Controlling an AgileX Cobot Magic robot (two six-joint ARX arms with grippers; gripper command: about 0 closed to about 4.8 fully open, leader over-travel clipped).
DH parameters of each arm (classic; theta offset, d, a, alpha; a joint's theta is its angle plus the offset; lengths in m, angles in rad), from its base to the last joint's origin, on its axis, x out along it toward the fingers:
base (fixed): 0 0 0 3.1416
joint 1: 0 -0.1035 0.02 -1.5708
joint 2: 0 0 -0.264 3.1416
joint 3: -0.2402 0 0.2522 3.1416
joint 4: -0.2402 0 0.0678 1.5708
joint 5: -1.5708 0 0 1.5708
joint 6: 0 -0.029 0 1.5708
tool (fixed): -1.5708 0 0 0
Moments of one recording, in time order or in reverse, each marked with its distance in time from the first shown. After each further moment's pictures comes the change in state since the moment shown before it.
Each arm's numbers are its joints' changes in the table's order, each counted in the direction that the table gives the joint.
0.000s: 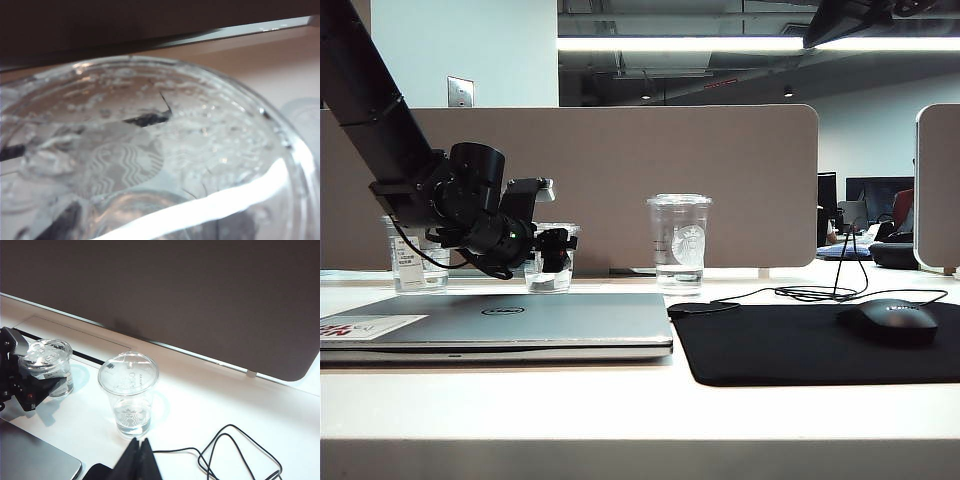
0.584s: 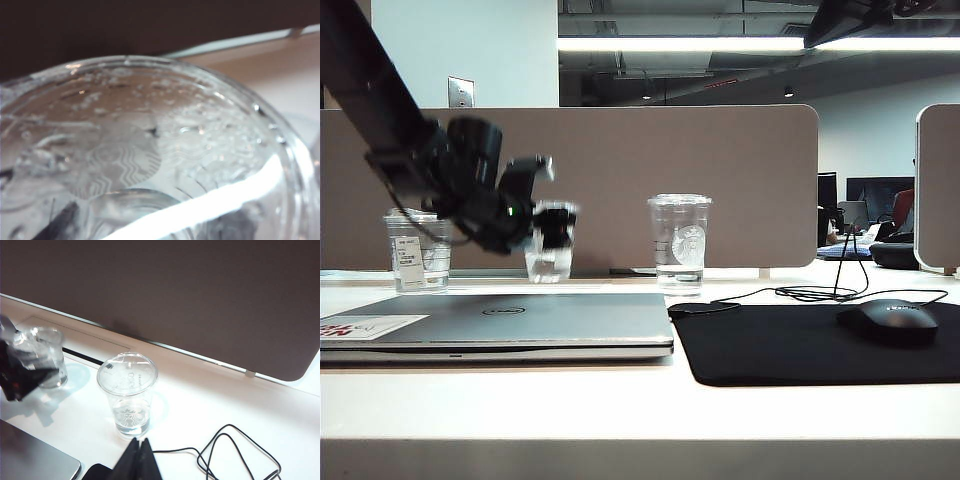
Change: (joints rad) left arm -0.001 0.090 0.002 -0.095 0.053 0.000; right arm 0.000 0.000 0.000 0.001 0.004 0.000
